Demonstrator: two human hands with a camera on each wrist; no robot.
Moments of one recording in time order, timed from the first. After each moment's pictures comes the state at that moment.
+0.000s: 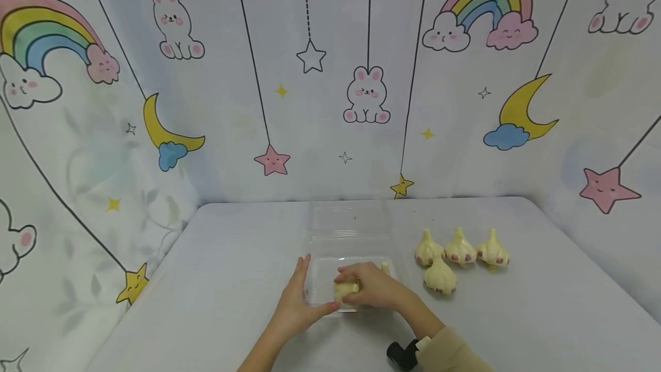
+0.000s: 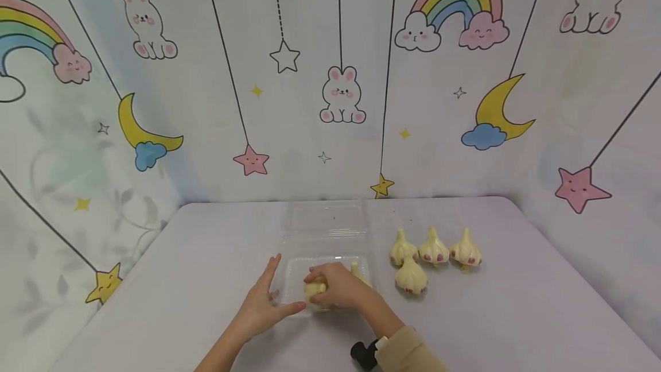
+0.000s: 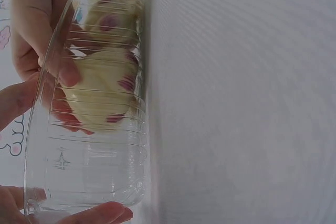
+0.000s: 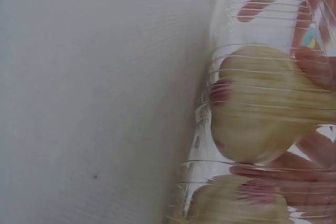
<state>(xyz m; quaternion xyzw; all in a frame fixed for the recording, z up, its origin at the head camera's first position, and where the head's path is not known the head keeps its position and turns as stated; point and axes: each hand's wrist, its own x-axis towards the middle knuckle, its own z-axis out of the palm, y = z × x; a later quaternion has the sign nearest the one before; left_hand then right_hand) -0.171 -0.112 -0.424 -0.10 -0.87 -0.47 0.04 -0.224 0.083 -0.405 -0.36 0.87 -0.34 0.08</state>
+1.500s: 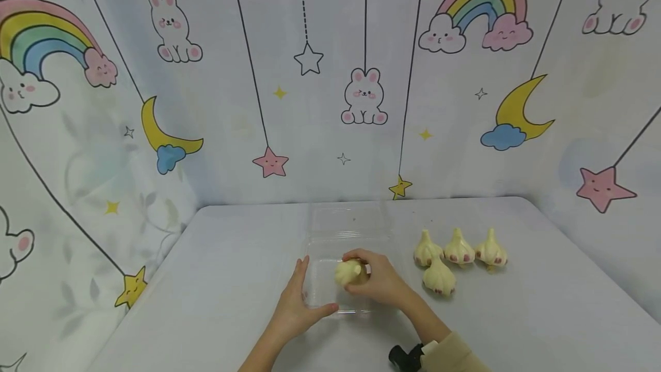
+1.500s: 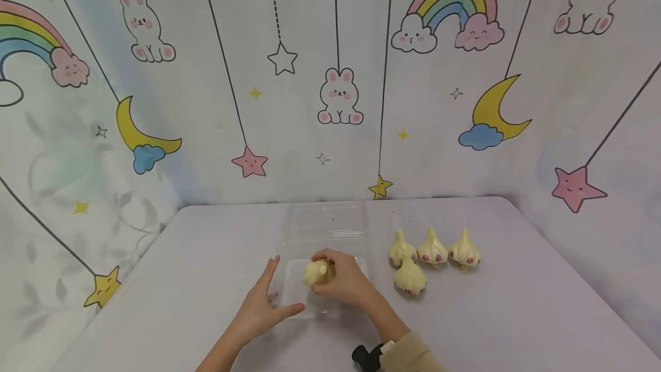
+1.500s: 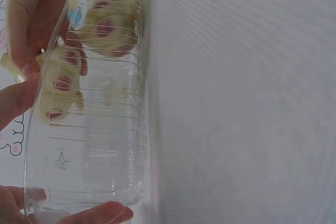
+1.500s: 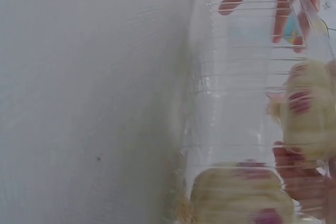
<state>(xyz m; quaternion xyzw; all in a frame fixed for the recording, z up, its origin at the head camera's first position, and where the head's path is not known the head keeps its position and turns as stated) -0.170 -0.112 -0.425 -0.10 -0.87 -0.48 0.04 -0.222 0.092 -0.405 -0.27 0.85 -0.46 -0.01</state>
